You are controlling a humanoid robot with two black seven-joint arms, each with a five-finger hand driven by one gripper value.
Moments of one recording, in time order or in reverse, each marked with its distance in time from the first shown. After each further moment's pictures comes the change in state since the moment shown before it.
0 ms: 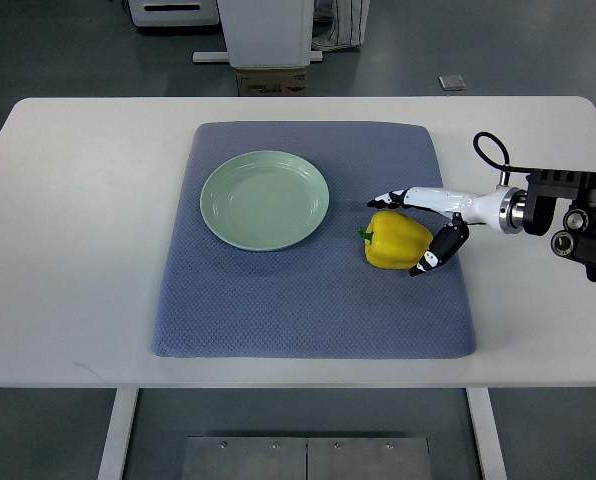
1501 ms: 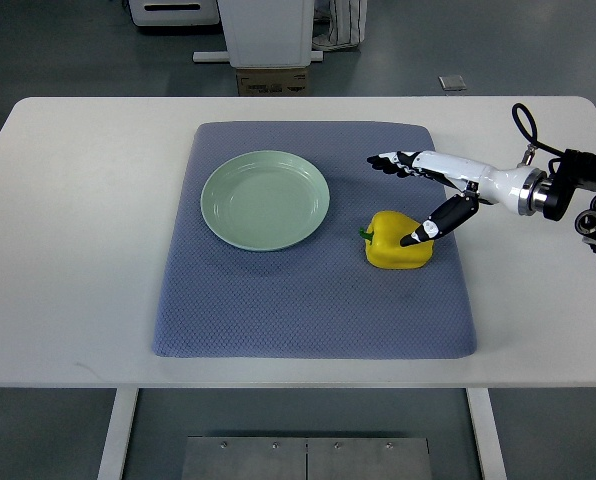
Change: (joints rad) left arm 0.000 0.000 0.000 0.000 0.000 0.001 0.000; right arm -0.062 -0.061 0.150 0.008 0.116 0.033 0.141
